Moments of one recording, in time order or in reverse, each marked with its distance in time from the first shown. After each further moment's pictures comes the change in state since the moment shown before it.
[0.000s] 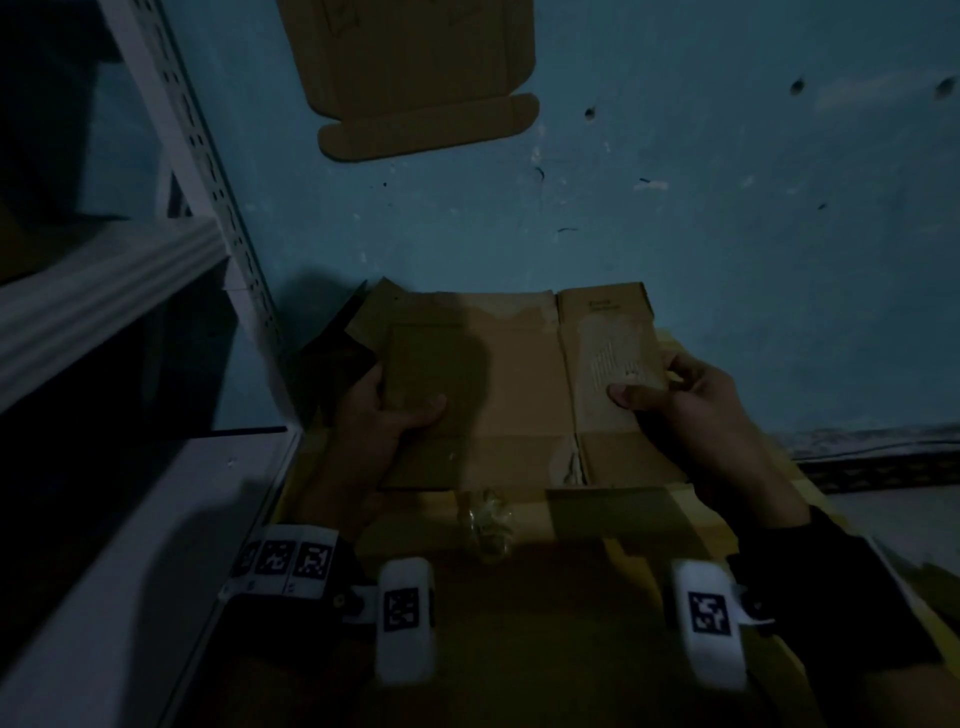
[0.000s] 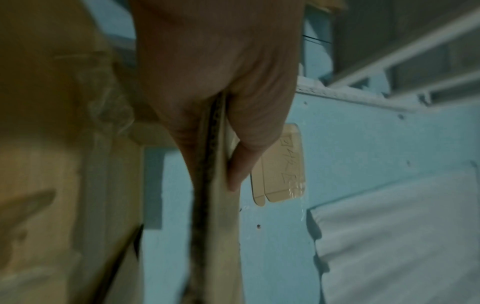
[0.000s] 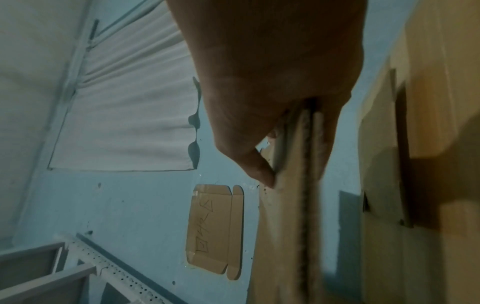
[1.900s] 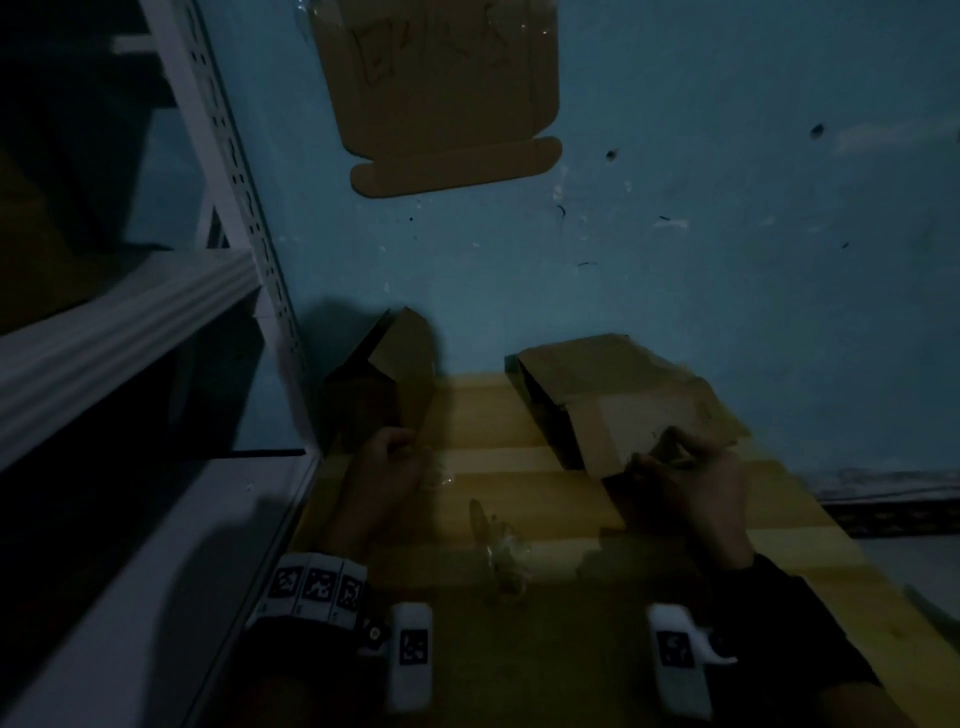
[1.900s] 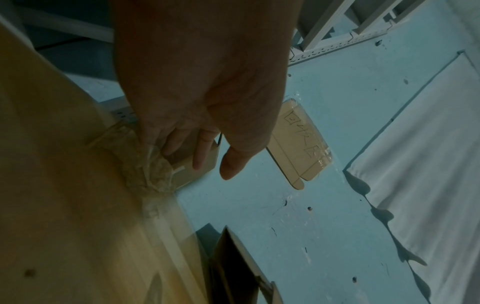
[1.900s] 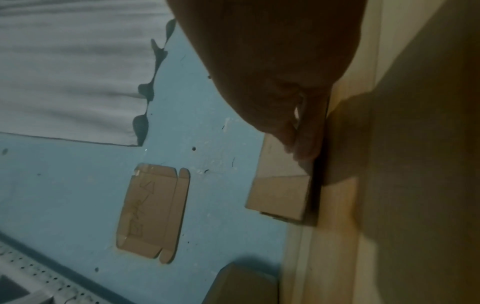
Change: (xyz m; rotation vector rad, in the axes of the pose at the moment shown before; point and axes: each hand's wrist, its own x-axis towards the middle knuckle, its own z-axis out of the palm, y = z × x) left_hand 0.049 -0.071 -0.044 0.495 0.161 -0.105; right_hand 0.046 0.084 -0.010 -0.466 0.241 -0.226
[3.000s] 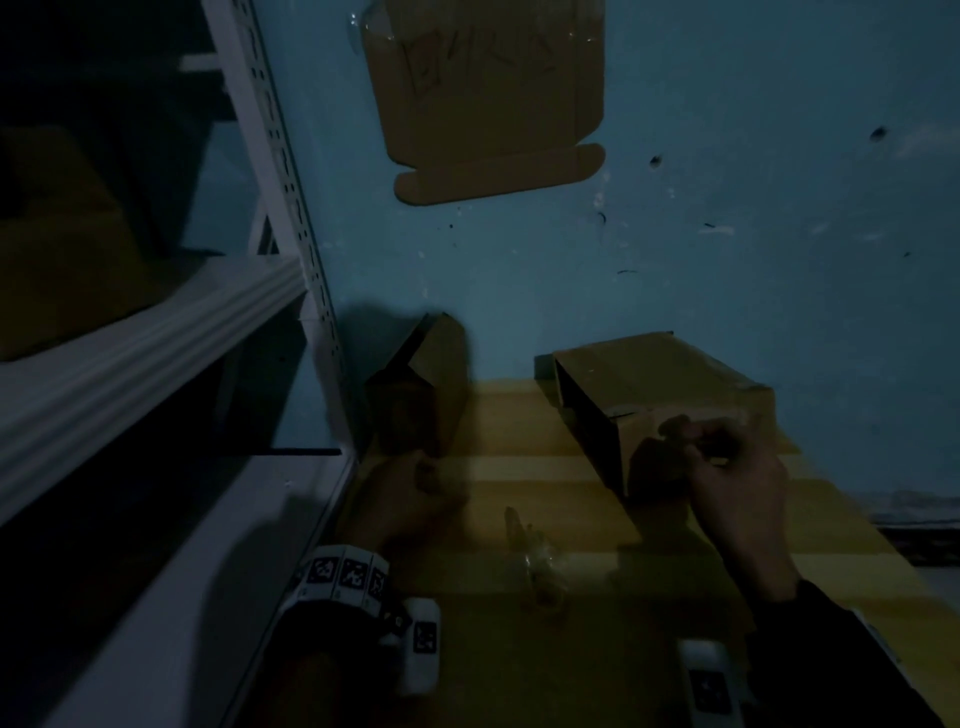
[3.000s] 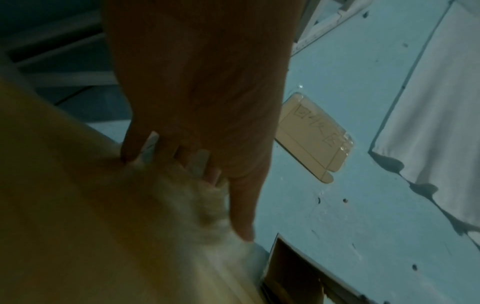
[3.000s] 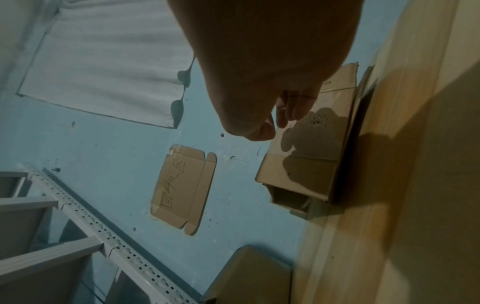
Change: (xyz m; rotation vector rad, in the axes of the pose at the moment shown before) left_hand -0.018 0.006 -0.028 0.451 -0.155 0.025; right_hand -0.015 -0.043 0.007 0.041 0.067 -0.174
